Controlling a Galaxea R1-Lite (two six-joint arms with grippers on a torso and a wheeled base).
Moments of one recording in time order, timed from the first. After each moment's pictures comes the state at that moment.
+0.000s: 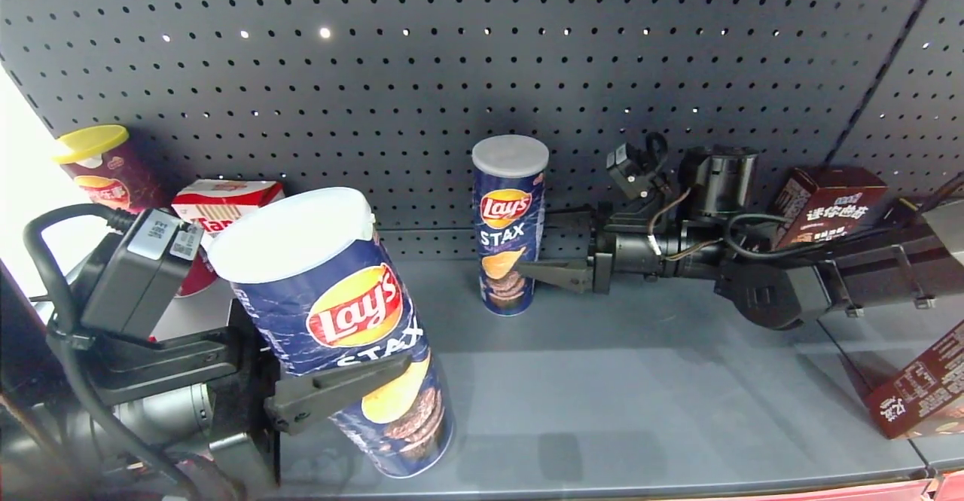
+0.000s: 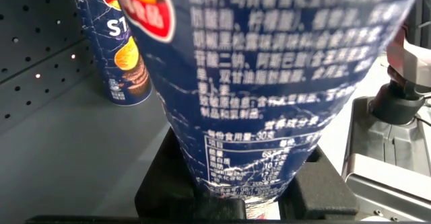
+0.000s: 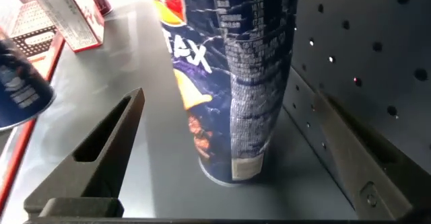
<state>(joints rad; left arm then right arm) -0.45 1.32 -0.42 -0.86 -0.66 0.01 0.46 2.01 -1.27 -0.66 0.86 -0.18</state>
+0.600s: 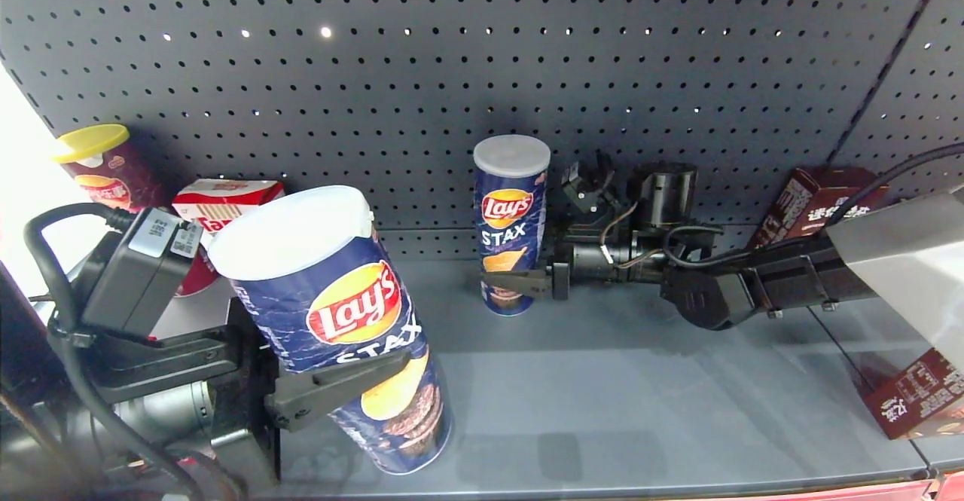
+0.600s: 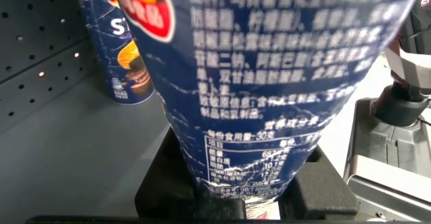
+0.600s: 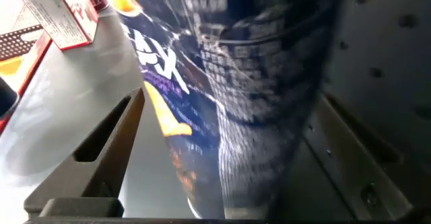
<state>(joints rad) -0.45 1.32 -0.42 -0.86 -0.65 0.01 0.51 2.15 -1.41 -0.67 0.86 -0.18</state>
